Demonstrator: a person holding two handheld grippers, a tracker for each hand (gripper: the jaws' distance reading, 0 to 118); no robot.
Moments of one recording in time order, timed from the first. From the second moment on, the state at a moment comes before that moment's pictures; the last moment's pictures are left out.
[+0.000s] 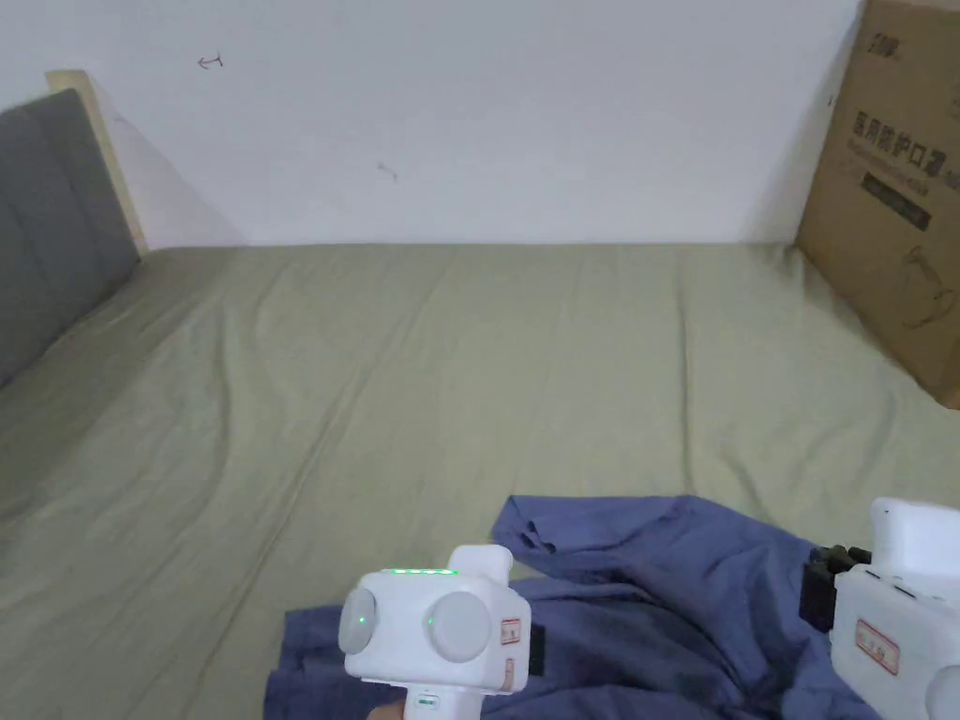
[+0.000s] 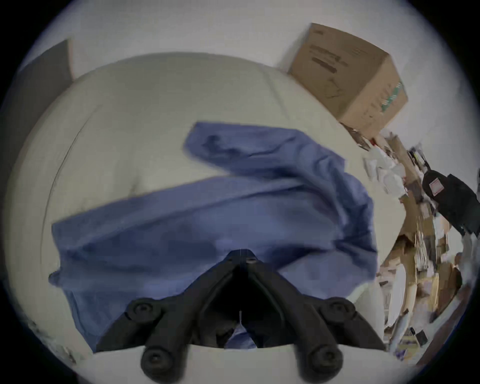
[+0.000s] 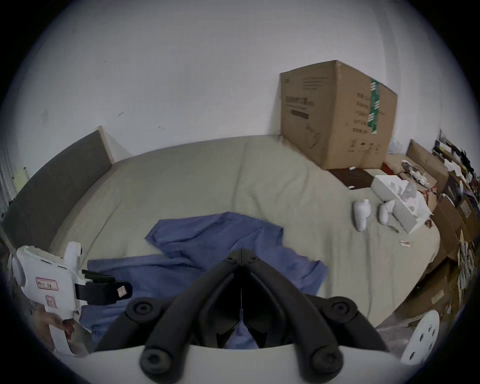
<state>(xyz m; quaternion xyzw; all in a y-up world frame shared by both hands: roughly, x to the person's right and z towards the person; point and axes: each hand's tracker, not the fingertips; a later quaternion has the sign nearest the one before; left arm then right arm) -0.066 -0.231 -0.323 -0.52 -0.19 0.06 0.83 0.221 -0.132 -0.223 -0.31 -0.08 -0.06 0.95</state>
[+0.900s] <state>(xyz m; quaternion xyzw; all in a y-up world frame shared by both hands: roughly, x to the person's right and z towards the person) -0.199 -0.237 -0.403 -0.51 -0.03 0.07 0.86 0.185 -0.179 -0.270 -0.39 -0.01 -0.05 0.92</state>
